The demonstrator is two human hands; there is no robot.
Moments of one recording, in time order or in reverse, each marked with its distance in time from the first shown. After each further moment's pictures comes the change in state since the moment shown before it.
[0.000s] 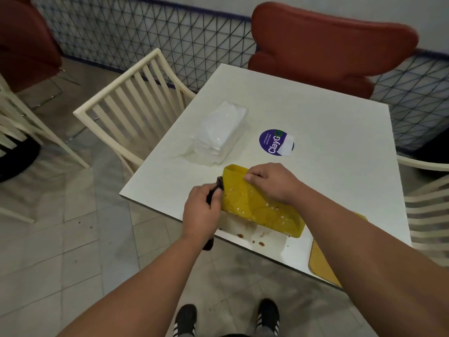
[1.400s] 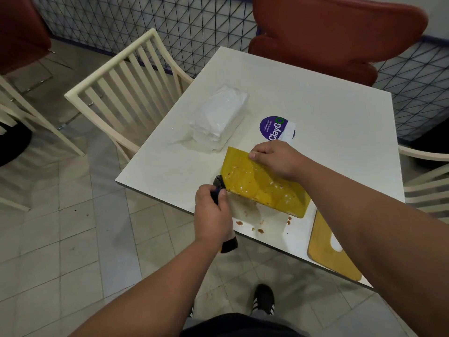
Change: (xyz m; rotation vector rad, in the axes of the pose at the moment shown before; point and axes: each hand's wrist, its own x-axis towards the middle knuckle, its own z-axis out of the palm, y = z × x) left_hand -0.034 0.002 0.028 -0.097 0.060 -0.177; right_hand 0.014 0.009 -0.012 0.105 -0.021 0.050
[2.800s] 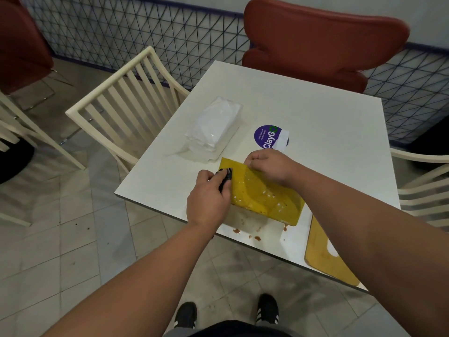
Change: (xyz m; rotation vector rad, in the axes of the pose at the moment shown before) left_hand 0.030 0.041 -0.014 0.371 -0.031 0.330; right_hand -0.005 -0.005 -0.006 0.048 -0.003 0.004
